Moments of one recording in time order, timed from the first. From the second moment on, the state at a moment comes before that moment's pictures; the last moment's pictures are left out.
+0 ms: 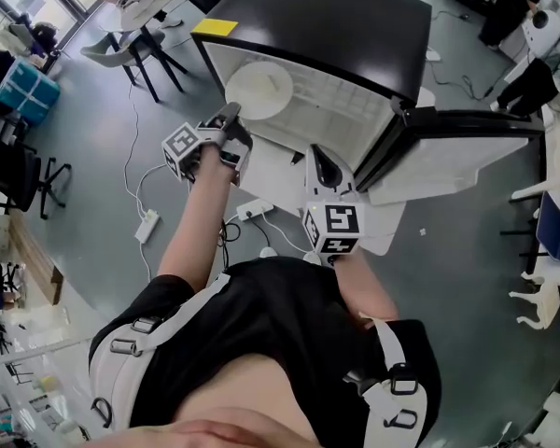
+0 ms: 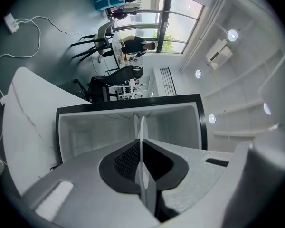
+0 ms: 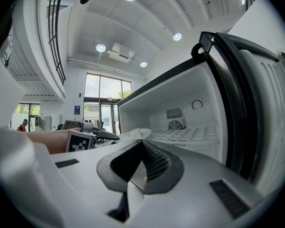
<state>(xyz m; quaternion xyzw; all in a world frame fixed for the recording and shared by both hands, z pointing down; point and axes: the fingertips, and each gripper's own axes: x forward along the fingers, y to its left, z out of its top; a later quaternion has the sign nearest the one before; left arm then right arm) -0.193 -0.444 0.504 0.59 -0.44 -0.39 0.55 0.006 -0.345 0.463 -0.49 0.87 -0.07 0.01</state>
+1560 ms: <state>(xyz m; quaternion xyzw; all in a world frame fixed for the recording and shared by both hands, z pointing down) -0.257 -0.270 0.540 0.55 -0.49 -0.39 0.56 -0.064 -0.337 0.458 -0.43 0.90 -0.06 0.04</state>
